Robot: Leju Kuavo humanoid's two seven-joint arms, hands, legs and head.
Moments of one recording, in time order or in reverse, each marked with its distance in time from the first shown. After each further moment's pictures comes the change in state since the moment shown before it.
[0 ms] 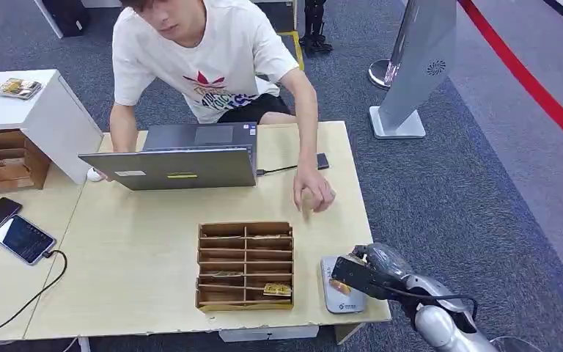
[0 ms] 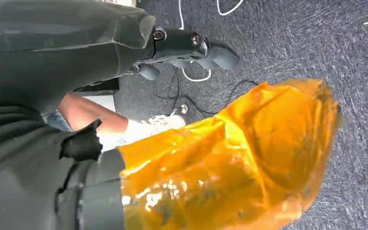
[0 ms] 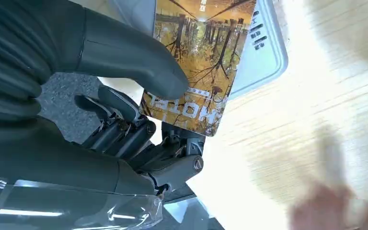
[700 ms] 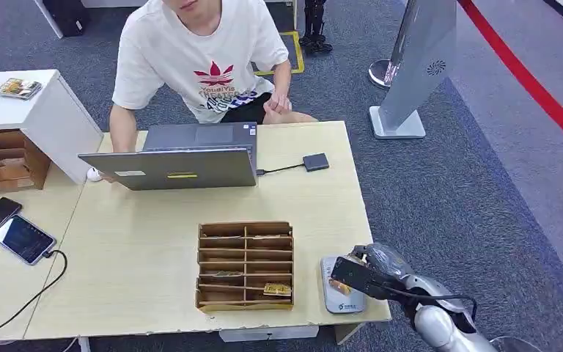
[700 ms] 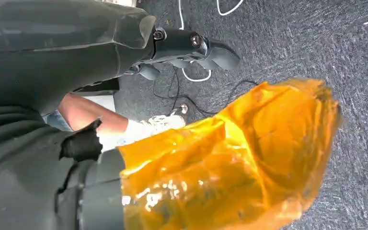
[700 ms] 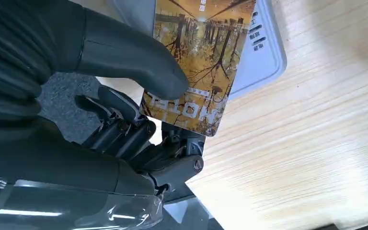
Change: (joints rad) left arm 0.000 0.000 0.000 0.000 0.000 0.000 0.000; right arm 0.000 0.002 0.000 0.001 0.000 0.000 0.000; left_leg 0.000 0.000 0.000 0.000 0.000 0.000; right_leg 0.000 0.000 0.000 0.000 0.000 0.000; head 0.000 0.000
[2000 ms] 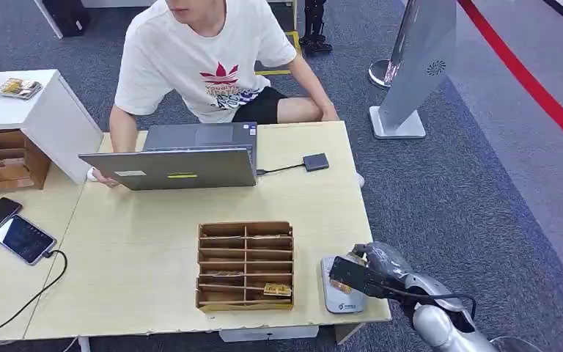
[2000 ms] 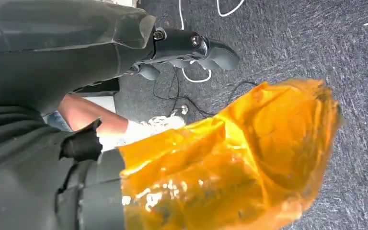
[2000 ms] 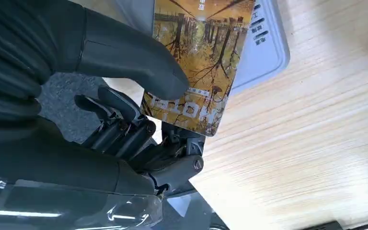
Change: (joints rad) left arm 0.000 0.001 0.000 0.000 -0.004 0.000 -0.001; right arm -0.006 0.004 0.003 -0.003 0.031 -0.006 0.018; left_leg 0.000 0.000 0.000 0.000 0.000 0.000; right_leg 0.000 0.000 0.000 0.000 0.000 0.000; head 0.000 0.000
